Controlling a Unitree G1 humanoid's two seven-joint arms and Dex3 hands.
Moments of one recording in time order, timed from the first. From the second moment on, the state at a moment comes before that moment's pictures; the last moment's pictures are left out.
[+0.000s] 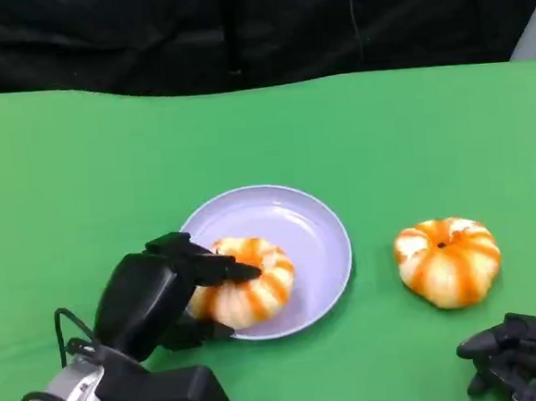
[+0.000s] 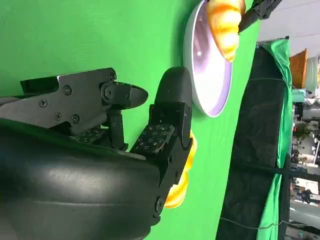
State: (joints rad) left arm -0.40 0.28 -0.41 0.84 0.71 -0.73 0.57; right arm 0.09 -0.08 -0.11 0.59 0.16 -0.67 0.41
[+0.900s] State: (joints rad) left arm -0.51 0.31 -0.40 0.84 0.68 -0.66 0.44; right arm 0.06 -0.08 -0.10 0.61 0.15 -0.67 0.37
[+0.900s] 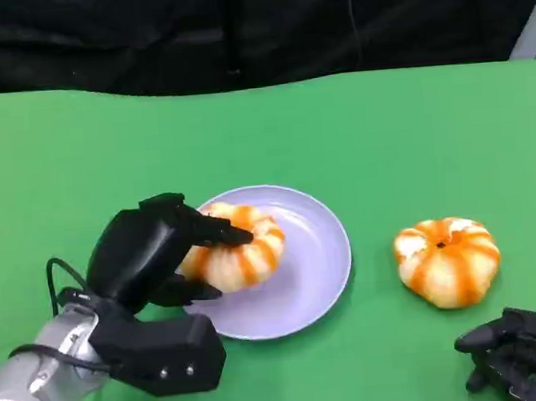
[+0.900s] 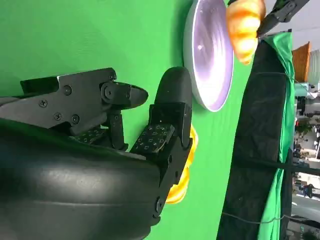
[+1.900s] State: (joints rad) left arm -0.58 0.30 -0.43 0.90 0.68 -0.65 0.44; right arm 0.05 -0.08 -0.10 0.62 0.14 -0.67 0.37
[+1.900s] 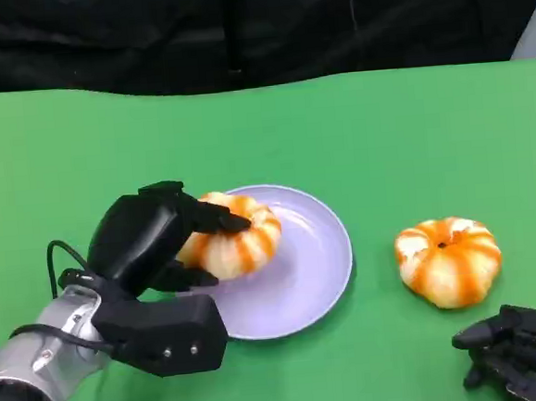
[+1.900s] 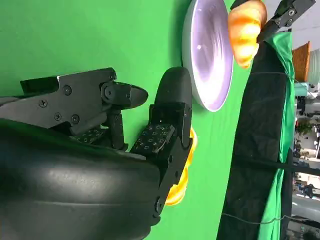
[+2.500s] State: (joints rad) left arm -0.58 0.28 -0.44 0.92 0.70 -0.66 0.45; right arm 0.05 -0.08 -0.10 0.63 0.14 -0.67 0.36
